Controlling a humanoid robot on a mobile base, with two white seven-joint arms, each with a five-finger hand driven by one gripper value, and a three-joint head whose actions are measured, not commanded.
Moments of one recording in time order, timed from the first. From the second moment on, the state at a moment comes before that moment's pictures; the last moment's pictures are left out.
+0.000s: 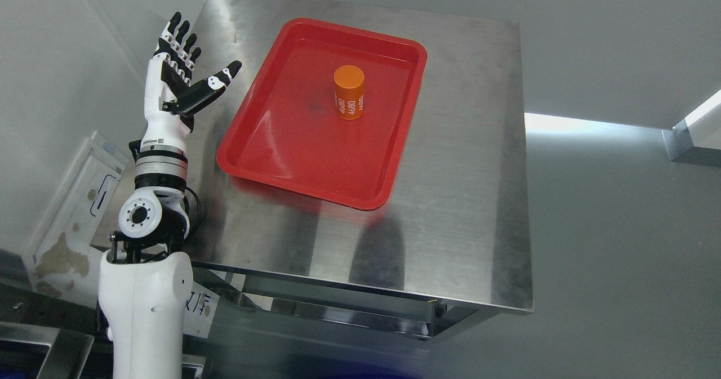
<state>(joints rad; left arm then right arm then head) -0.24 0.00 0.09 -1.70 0.16 0.11 0.06 0.00 0.00 0.00 0.00 0.00 -0.02 -0.06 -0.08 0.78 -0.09</state>
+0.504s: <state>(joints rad) -0.13 0.00 0.09 -1.71 0.16 -0.06 0.08 0.00 0.00 0.00 0.00 0.00 -0.02 -0.06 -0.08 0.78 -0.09</state>
